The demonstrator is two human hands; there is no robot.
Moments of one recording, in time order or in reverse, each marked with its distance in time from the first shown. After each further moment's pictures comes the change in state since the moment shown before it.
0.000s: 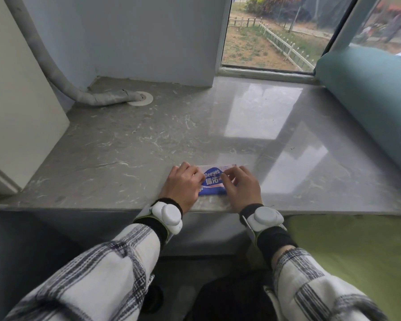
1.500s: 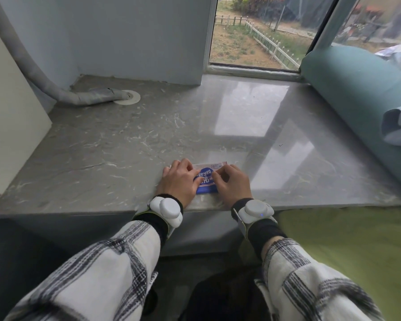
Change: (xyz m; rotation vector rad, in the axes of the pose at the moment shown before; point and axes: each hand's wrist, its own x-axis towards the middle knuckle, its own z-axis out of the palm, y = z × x) left_hand 0.012 0.011 0.009 -0.085 -0.023 -0.181; right_hand 0.005 -0.002 -0.001 -0.006 -0.051 0.063
